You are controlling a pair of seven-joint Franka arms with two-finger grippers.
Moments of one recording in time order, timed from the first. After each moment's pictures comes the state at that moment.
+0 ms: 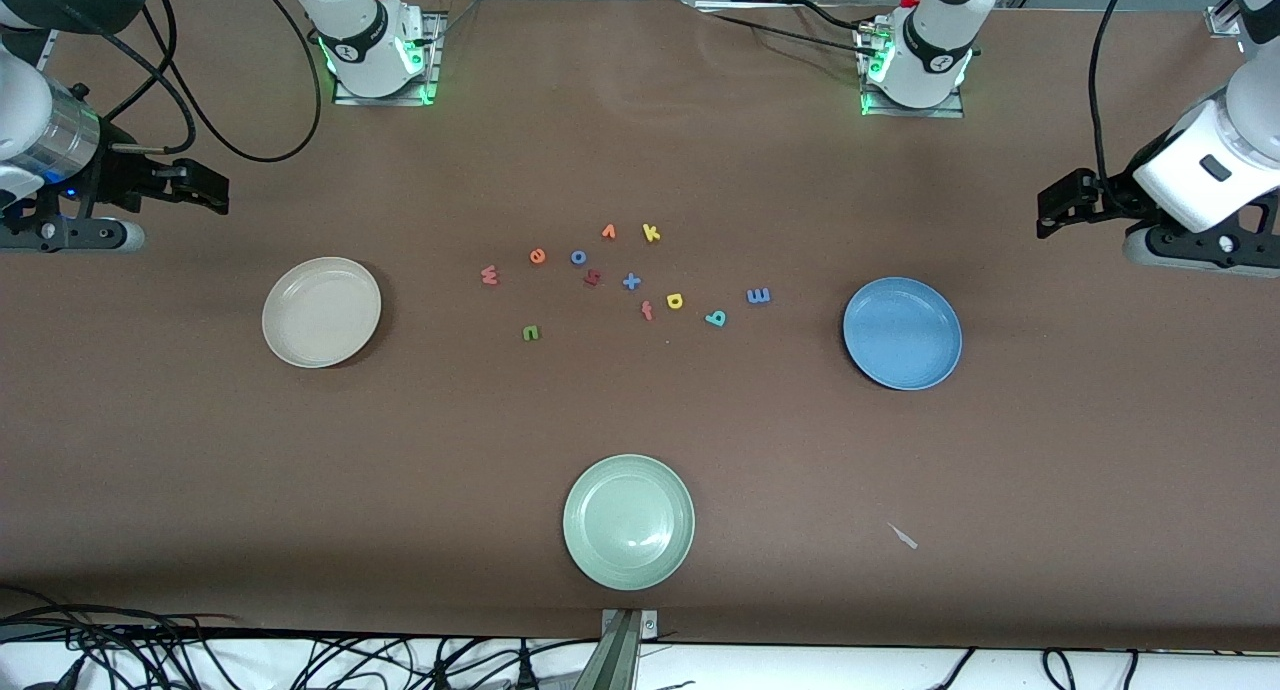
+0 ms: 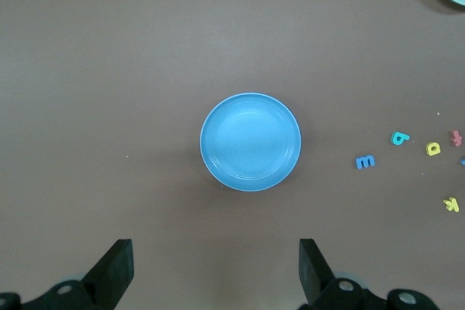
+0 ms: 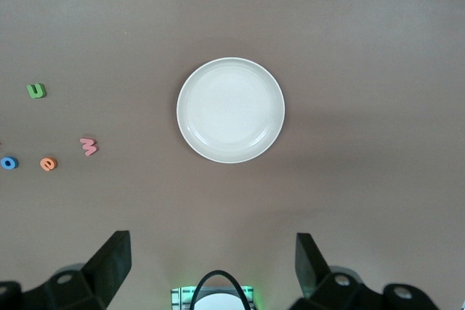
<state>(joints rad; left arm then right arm) -0.05 0.09 -0.05 -1.52 0.00 1.52 0.01 -0.07 0.04 0.15 -1.62 -0.08 1.49 0.07</state>
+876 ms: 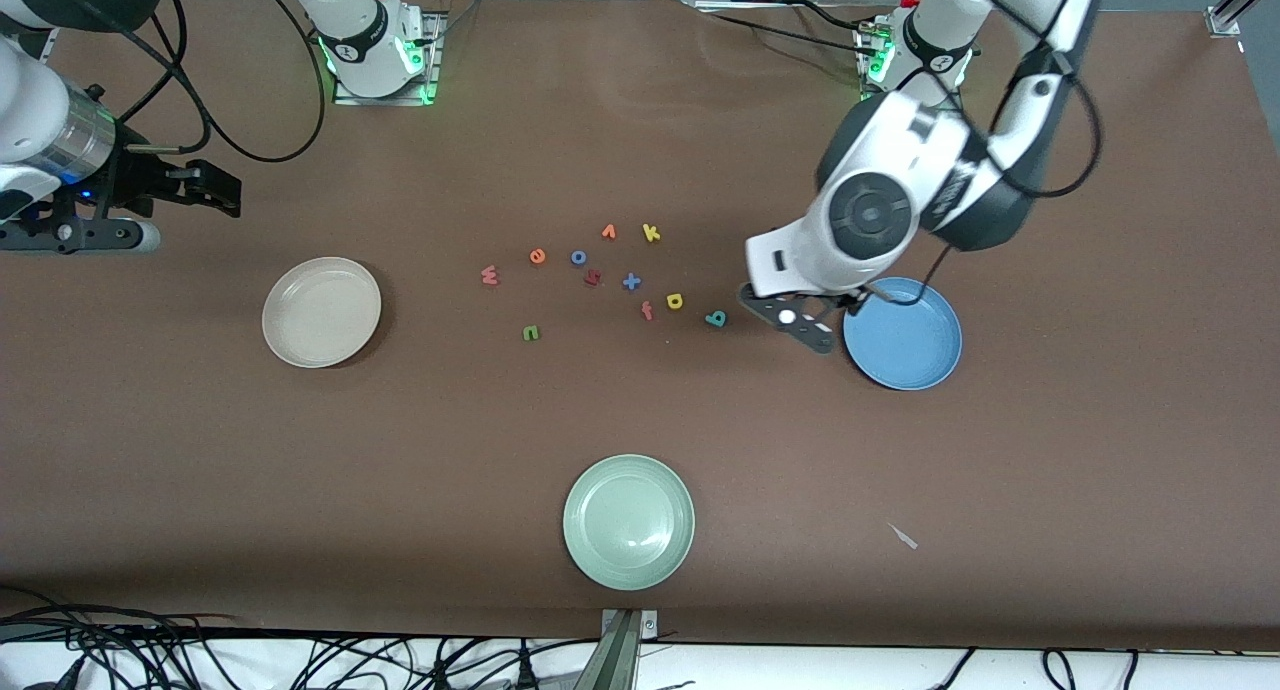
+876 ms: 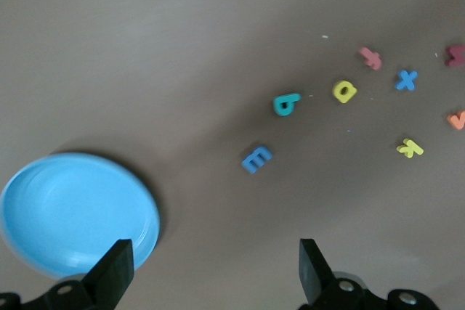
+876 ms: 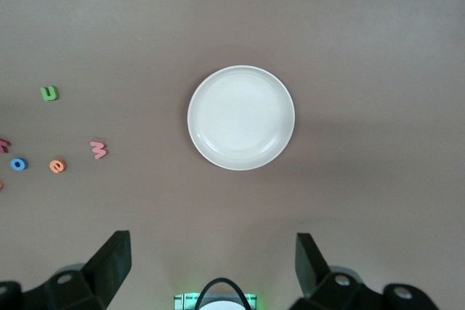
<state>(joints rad) -0.43 0.47 -0.09 -1.52 -0.02 1.74 0.15 -0.06 0.05 0.18 -1.62 -0.07 1.52 0.07</state>
